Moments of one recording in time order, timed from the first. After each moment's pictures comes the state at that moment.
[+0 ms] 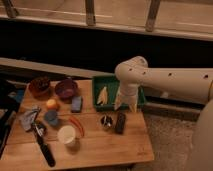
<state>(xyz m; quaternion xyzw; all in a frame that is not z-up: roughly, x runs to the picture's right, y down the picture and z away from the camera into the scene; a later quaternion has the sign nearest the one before) 0.114 0.103 0.727 -0.21 0.29 0.77 0.52</state>
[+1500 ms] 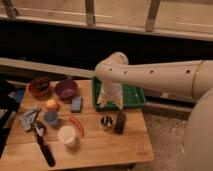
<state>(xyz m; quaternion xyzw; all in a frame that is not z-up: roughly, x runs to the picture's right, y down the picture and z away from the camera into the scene) 0.016 0.074 0.714 -0.21 0.24 0.71 0.63</state>
